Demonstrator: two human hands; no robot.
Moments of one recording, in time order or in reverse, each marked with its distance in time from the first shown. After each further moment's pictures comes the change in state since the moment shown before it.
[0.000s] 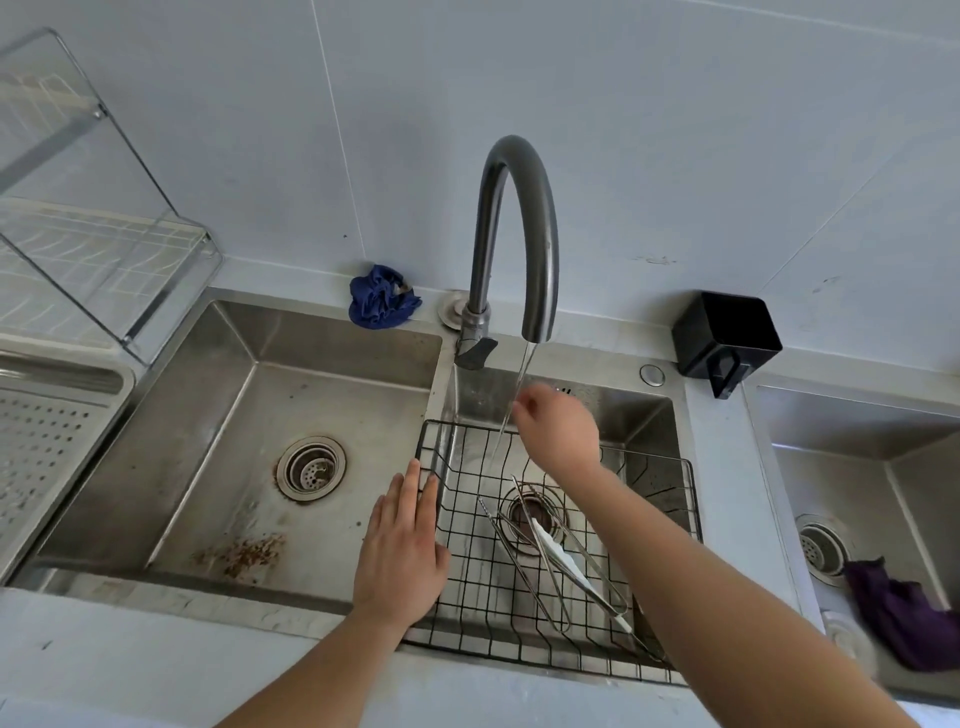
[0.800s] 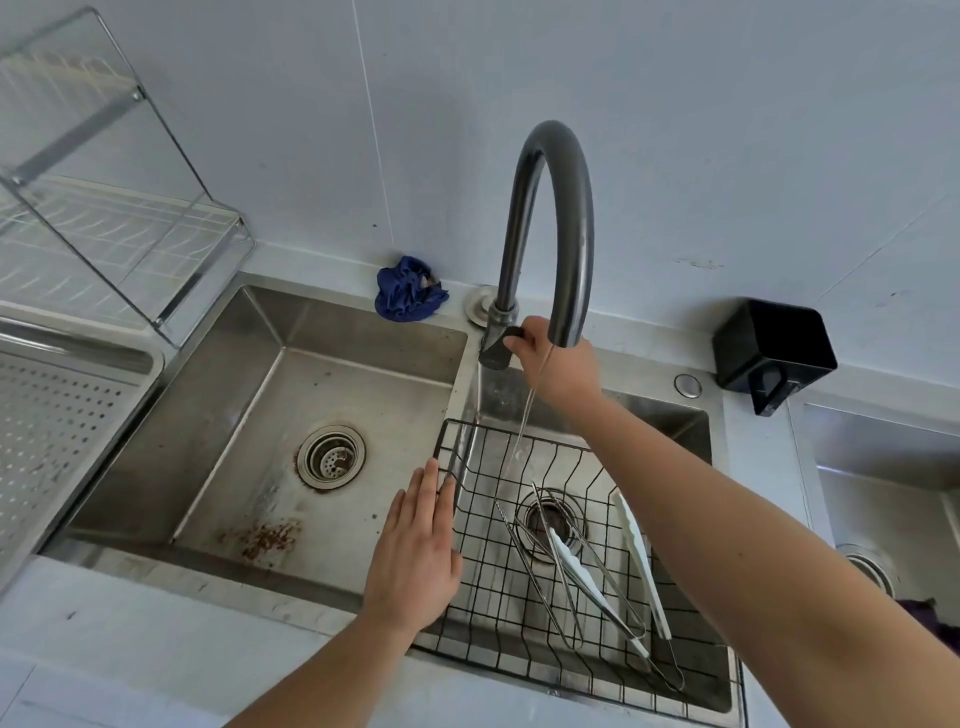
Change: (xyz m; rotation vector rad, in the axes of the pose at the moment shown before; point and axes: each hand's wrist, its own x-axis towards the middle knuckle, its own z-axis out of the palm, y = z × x) left_hand 0.002 0.002 0.001 0.048 -0.028 0.004; right_hand 0.082 -0.030 -0.005 0.077 -0.015 -0.089
